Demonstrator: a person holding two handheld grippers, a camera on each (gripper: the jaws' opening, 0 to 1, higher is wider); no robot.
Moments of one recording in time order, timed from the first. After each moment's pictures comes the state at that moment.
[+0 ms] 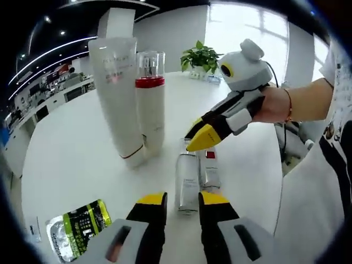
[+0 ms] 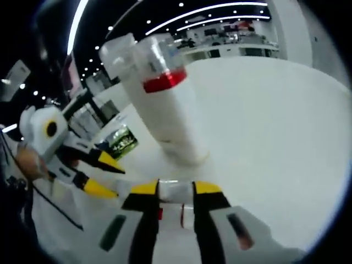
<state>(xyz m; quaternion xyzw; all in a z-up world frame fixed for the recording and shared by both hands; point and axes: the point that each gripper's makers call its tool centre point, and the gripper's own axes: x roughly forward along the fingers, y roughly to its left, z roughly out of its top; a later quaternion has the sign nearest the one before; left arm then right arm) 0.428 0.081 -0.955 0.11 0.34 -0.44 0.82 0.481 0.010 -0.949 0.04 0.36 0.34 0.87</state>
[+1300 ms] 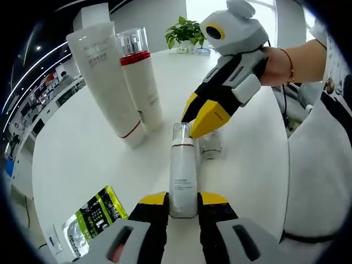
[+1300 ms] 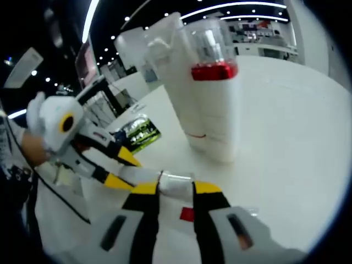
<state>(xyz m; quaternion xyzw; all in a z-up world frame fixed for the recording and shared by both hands) 0.421 0.112 -0.975 0.22 0.38 -0.43 0.79 0.460 0.043 -0.948 0.02 0.36 0.40 0.84</state>
